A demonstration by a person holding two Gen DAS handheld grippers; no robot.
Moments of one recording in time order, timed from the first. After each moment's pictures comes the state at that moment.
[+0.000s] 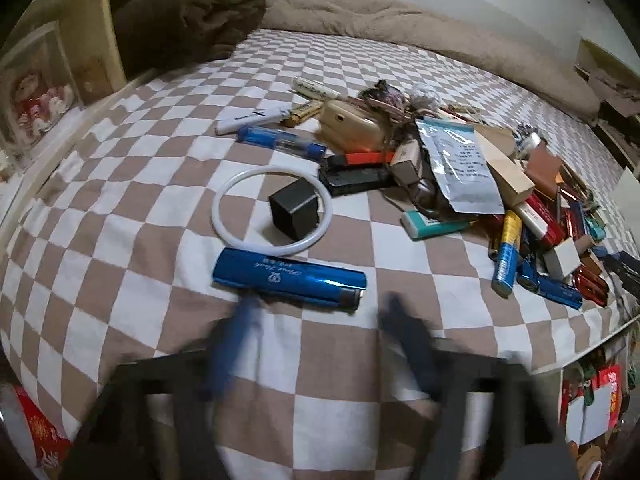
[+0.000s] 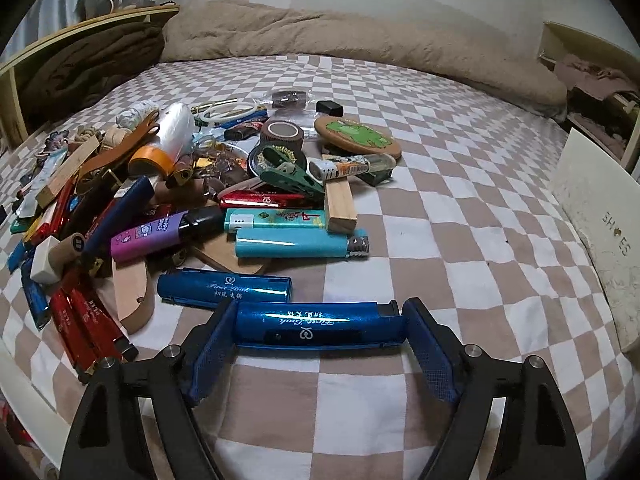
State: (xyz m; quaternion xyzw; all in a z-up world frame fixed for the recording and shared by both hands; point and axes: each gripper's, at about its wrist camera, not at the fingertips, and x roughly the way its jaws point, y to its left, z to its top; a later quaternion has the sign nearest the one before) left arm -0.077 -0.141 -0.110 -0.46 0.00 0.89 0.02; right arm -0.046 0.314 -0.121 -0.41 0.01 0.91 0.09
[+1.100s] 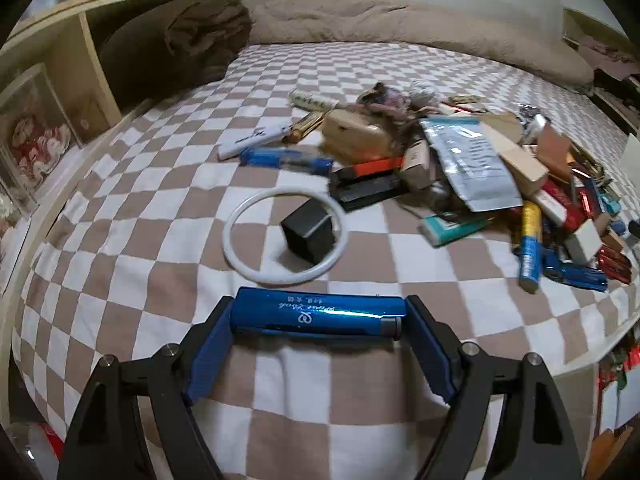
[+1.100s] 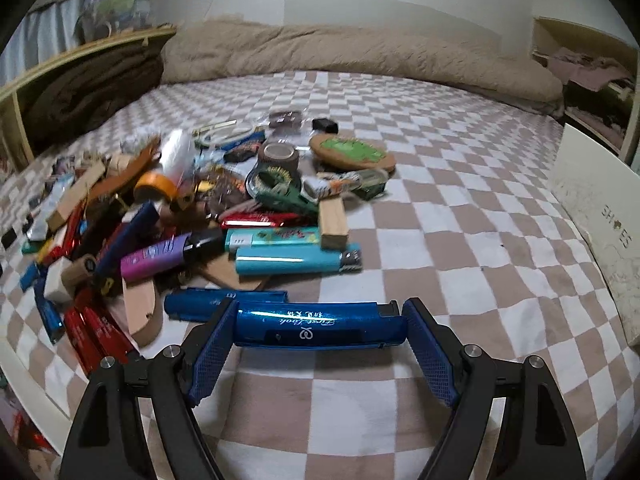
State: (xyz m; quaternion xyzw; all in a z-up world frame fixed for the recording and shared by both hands) left arm -0.080 -0.137 -0.107 -0.43 0.06 0.90 0.02; right arm -0.036 0.324 -0.111 -0.38 0.04 0.92 0.09
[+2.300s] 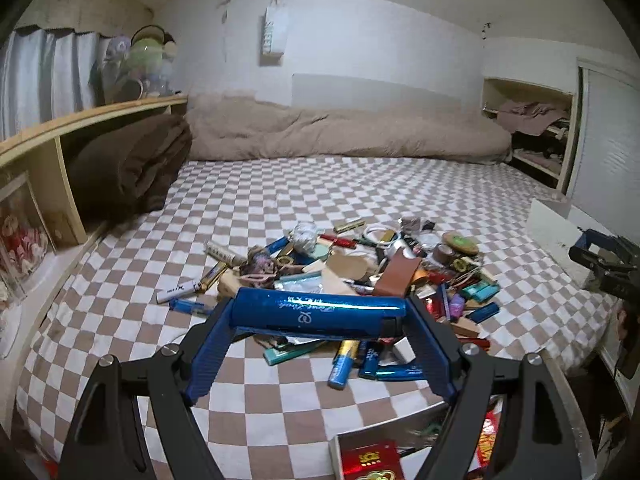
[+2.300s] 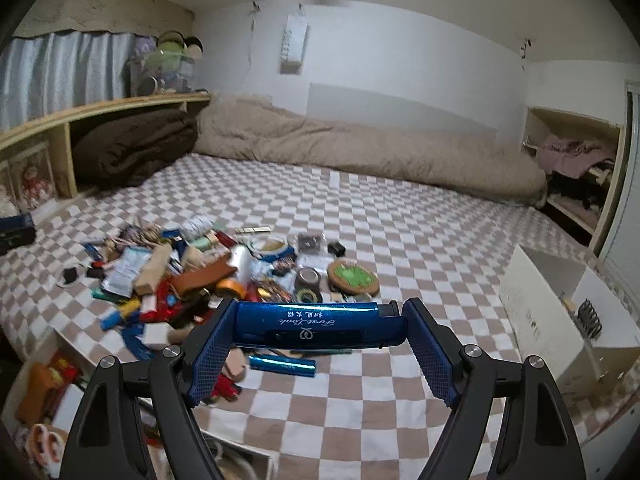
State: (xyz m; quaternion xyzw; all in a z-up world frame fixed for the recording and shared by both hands) left arm -0.014 -0.057 0.031 -0.26 0.03 0.95 0.14; right arm 0.038 0.273 0.031 -0.25 -0.03 0.97 0.07
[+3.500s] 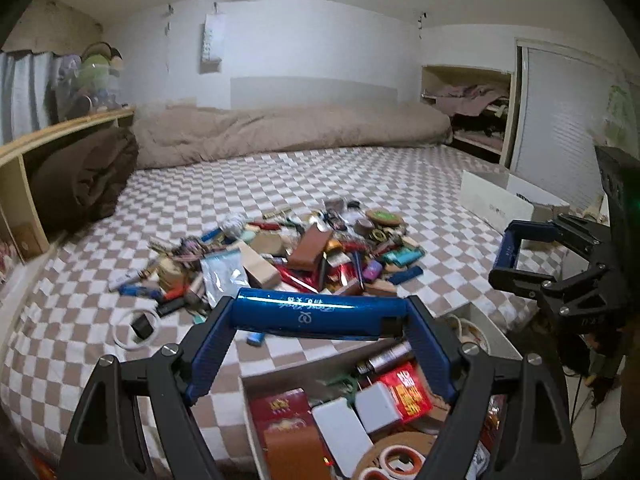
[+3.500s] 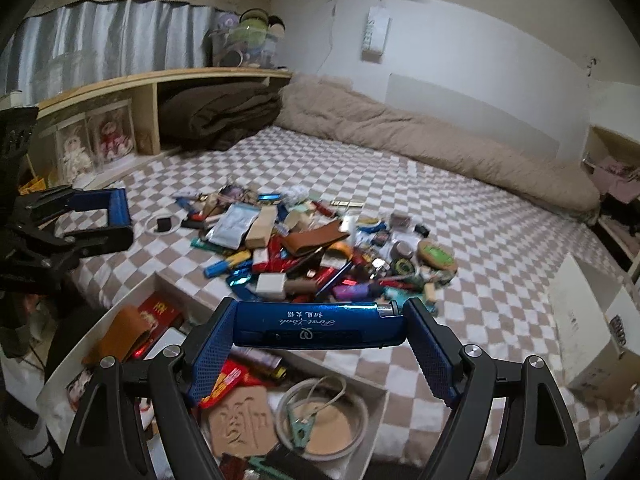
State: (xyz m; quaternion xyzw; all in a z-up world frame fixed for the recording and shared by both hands) left arm 0.059 -0.012 0.014 -0.27 0.05 0.93 0.24; right arm 0.084 0.183 0.017 -0.30 -0.06 0.95 -0.05
